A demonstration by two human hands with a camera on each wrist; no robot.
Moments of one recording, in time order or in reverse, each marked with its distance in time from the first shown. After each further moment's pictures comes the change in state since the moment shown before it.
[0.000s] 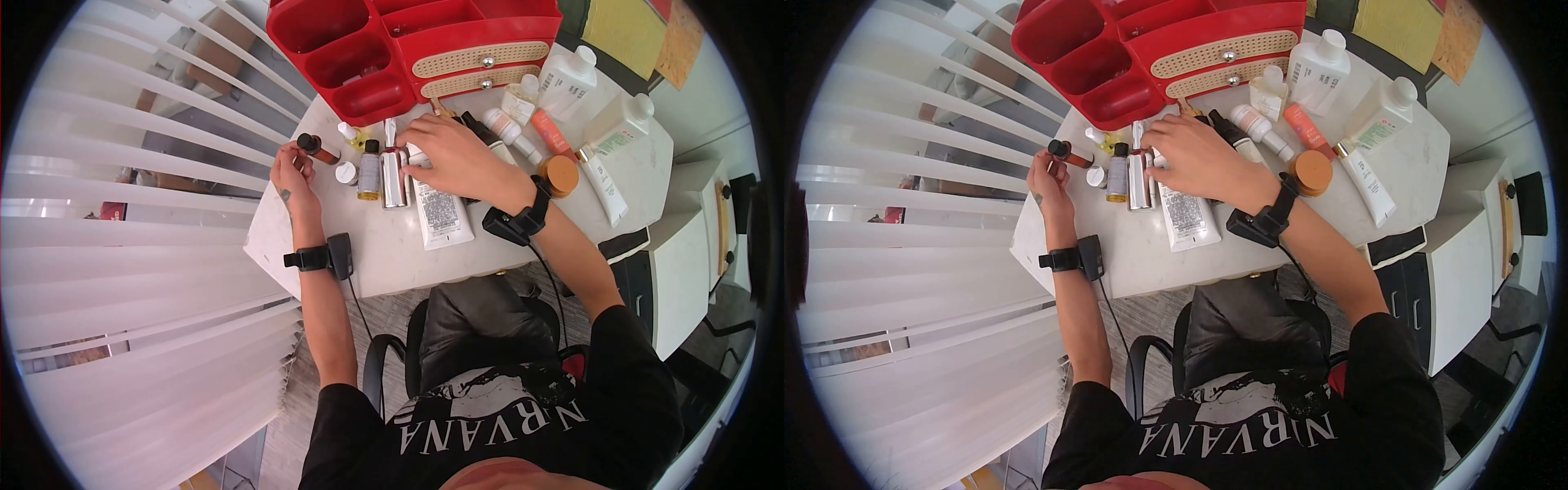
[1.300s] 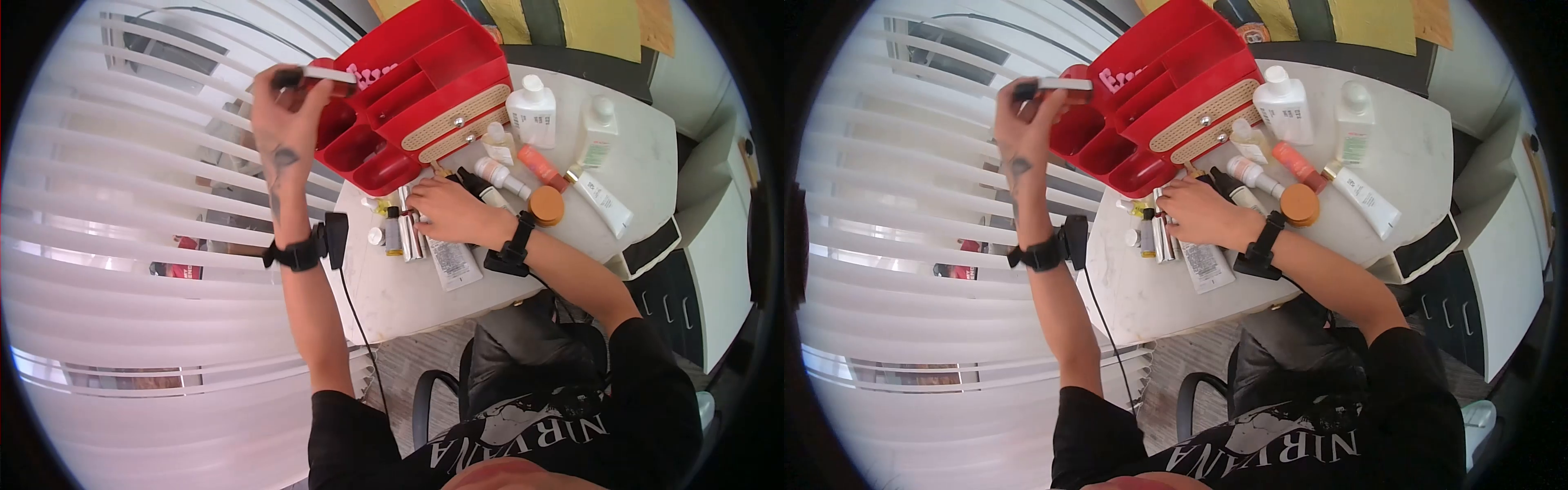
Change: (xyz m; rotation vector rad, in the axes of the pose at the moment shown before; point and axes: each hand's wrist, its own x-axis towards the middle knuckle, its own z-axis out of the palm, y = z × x) left_hand -0.021 0.196 0.214 0.561 -0.513 0.778; right_hand -0.005 0.012 0.009 0.006 0.113 -0.047
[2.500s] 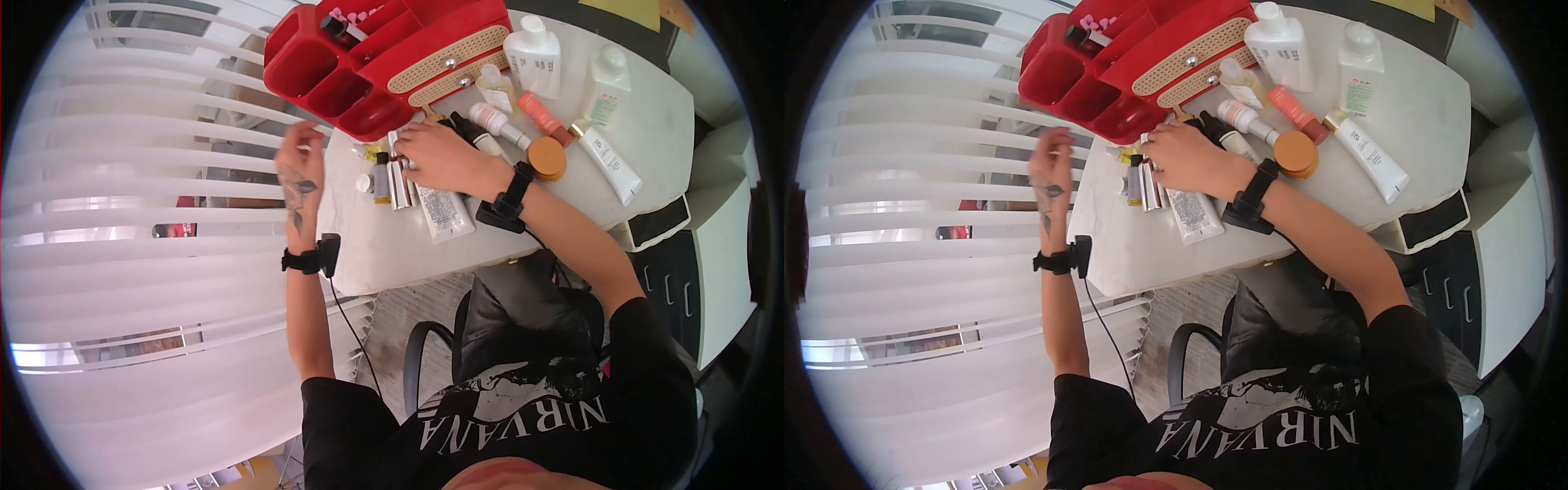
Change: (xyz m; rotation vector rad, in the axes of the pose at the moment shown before) left_hand -0.129 -0.088 -0.041 0.545 -0.130 -0.144; right_hand 0.001 0.005 0.005 -0.004 0.006 -0.018
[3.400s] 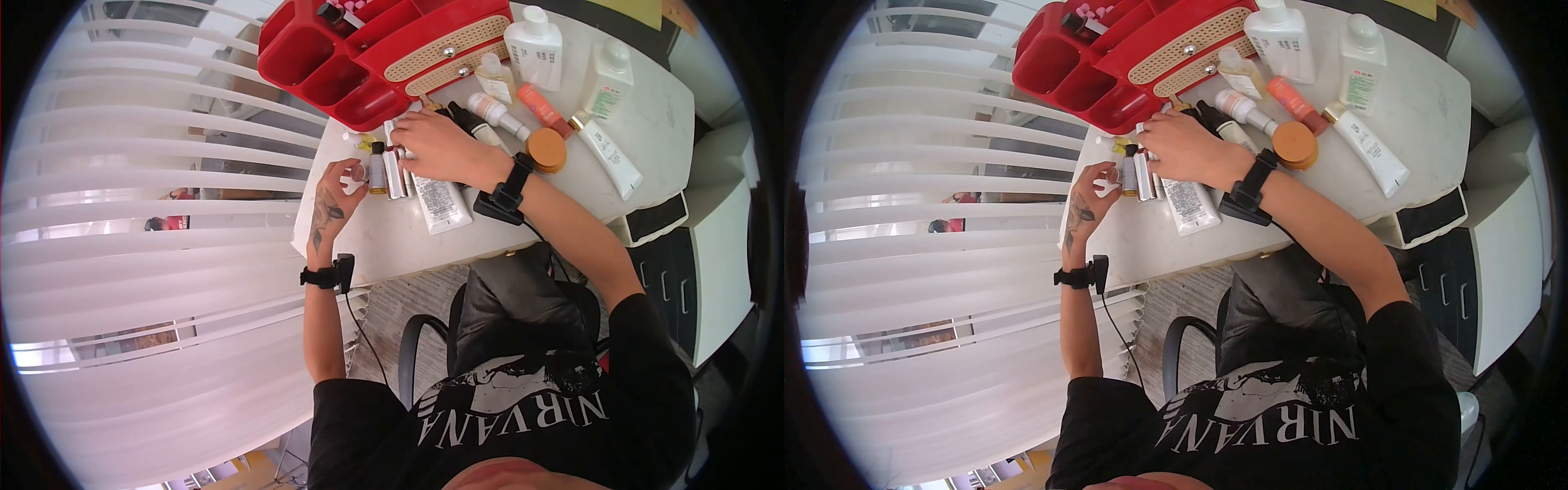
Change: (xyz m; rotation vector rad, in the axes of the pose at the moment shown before) left_hand -0.085 -0.031 0.025 -0.036 -0.450 -0.088; right_hand -0.002 0.000 0.003 -0.035 -0.003 0.005
